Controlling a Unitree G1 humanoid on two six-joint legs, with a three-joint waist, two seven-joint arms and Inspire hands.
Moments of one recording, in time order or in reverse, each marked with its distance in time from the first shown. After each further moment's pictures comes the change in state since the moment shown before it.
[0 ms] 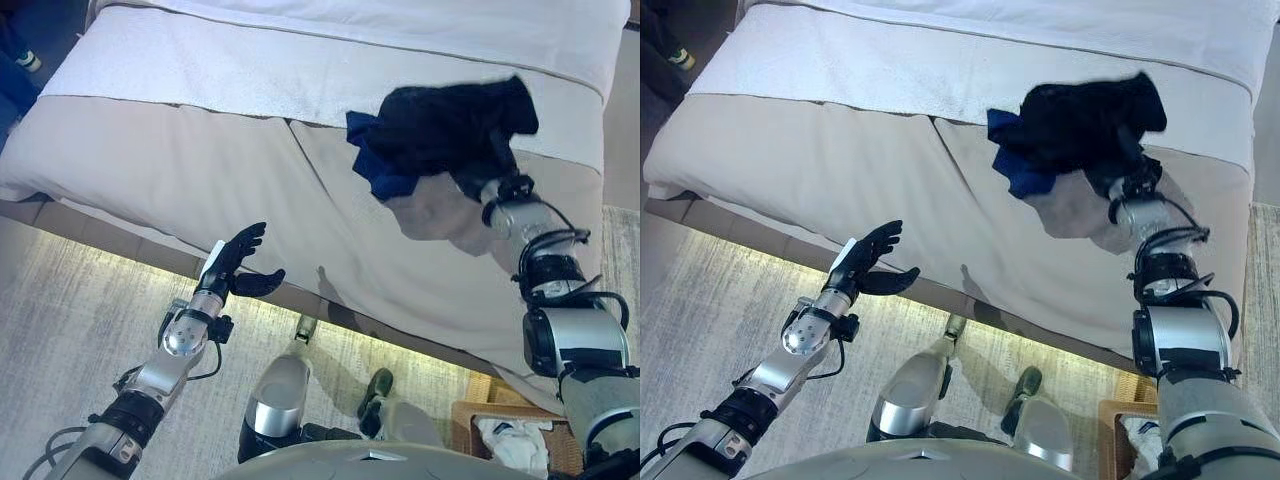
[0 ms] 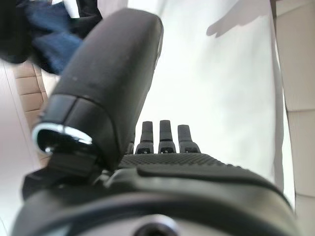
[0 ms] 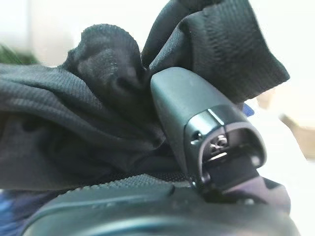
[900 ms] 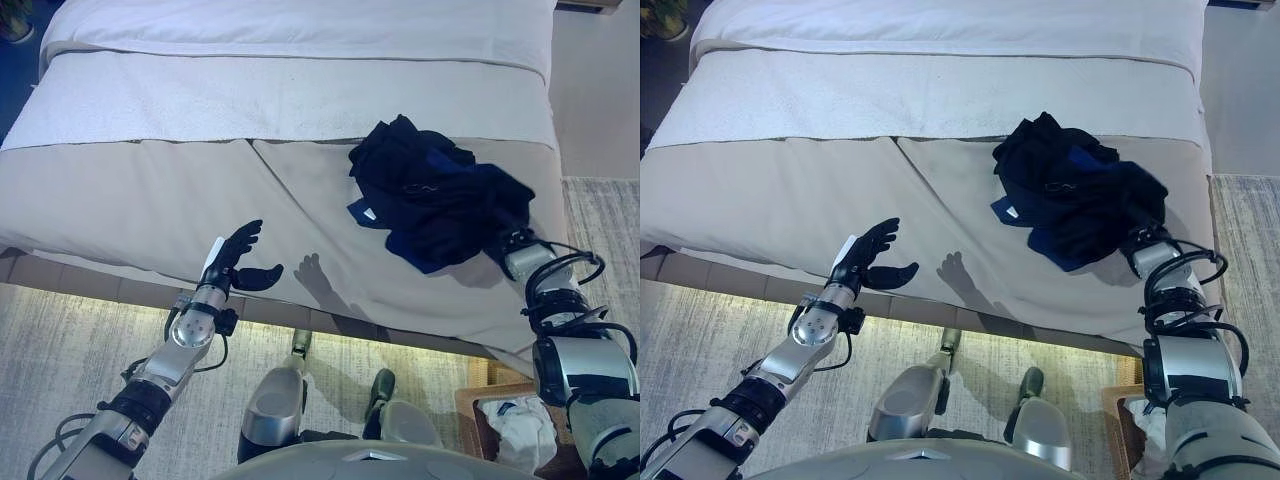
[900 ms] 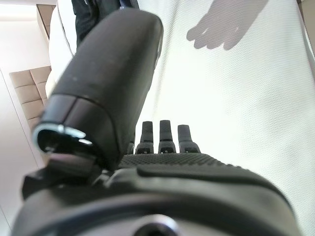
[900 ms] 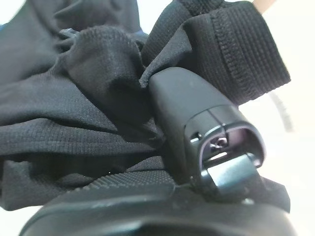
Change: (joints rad) left arm -0.053 -0.012 -0.039 0.033 0.000 0.047 0.067; right arm 0.083 -0.052 0.005 -0.093 -0.485 -0.114 -0.349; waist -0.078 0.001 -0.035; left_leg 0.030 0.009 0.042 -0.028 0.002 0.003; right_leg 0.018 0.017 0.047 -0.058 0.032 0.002
